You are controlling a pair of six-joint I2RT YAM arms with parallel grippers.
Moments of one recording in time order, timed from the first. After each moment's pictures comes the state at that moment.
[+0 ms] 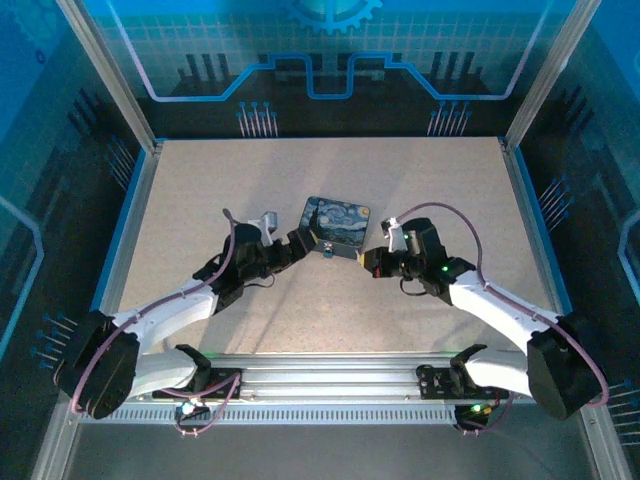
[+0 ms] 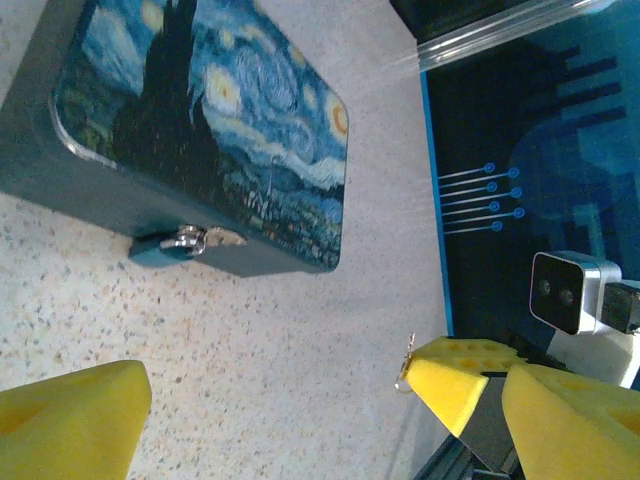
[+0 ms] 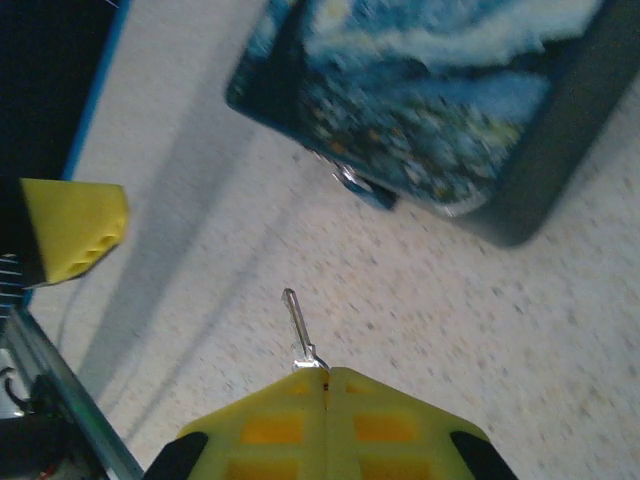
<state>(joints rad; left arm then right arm) -0.50 1.20 0.55 0.24 0.29 -1.04 0.47 1.20 0.63 -0.09 -0.40 0.54</state>
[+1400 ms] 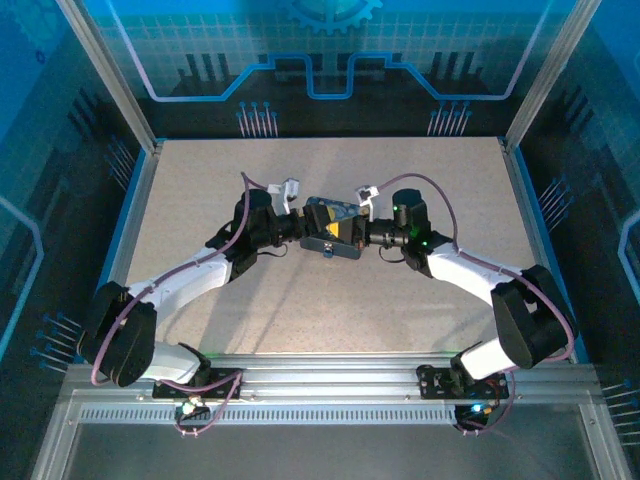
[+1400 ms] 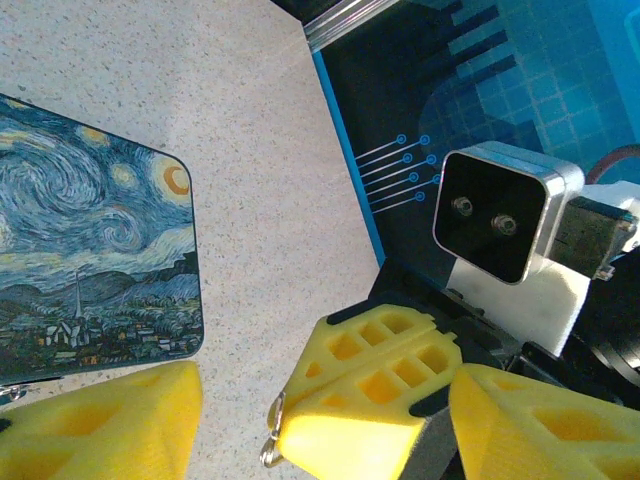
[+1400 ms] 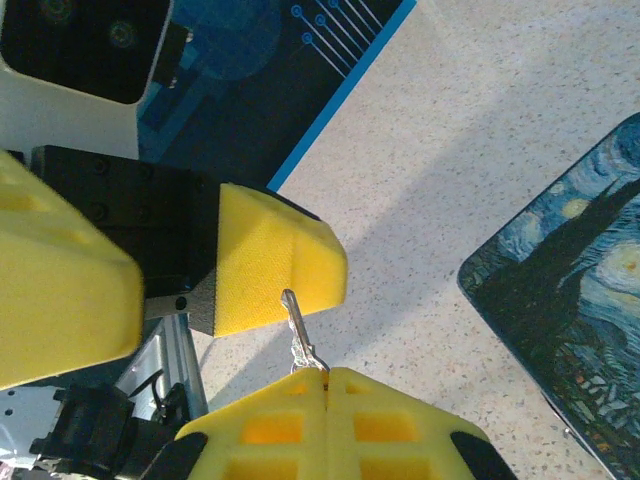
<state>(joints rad) -0.49 1.39 0.83 0.25 0.47 -0.90 0.46 1.48 0.80 0.32 -0.72 0.54</state>
